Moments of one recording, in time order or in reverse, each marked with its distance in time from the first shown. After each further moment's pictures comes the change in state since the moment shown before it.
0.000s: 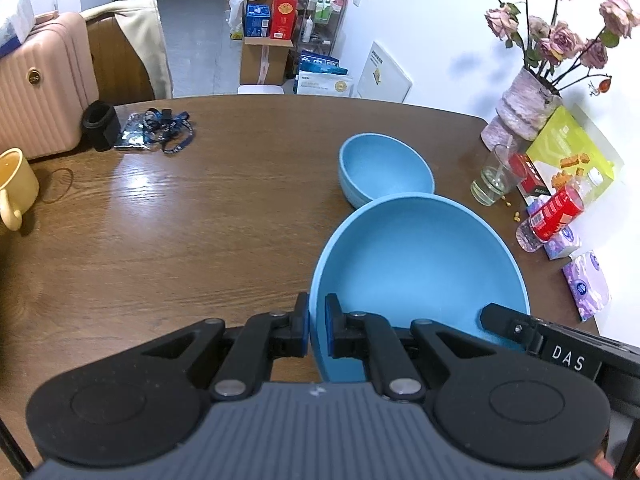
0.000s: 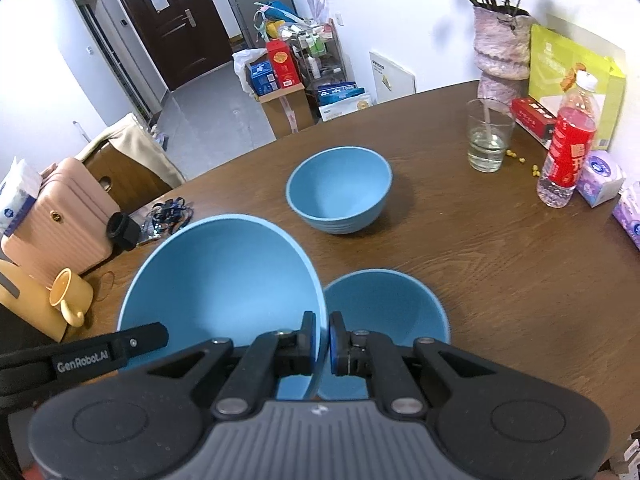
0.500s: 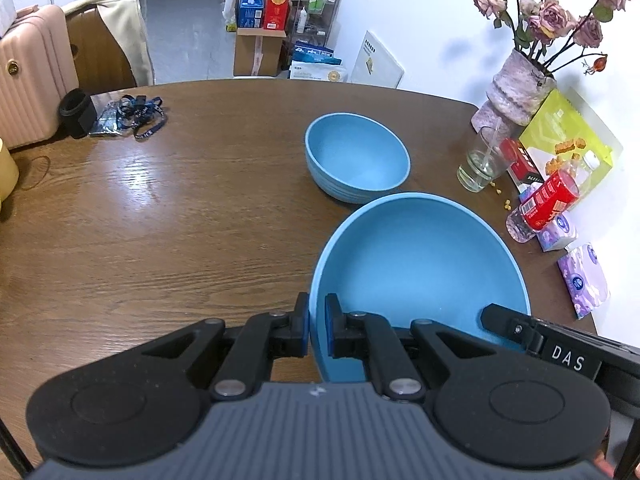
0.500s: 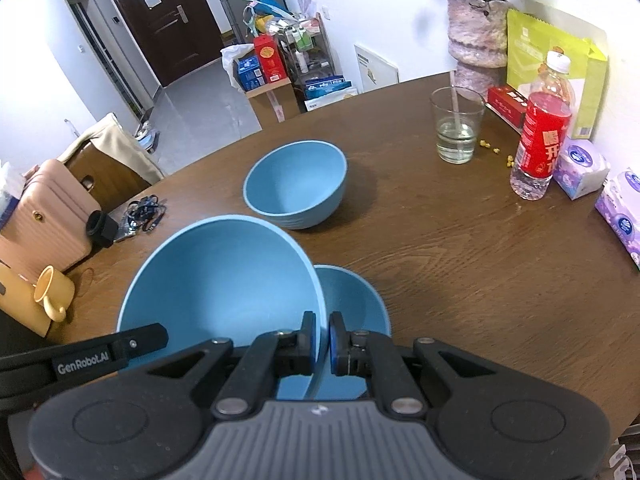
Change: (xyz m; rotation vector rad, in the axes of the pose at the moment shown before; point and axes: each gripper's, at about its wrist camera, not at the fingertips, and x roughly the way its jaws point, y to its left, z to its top) left arm 0.026 -0.047 -0.014 -0.006 0.020 0.002; right arm 0.008 -0.053 0.002 0.007 0.021 -0.014
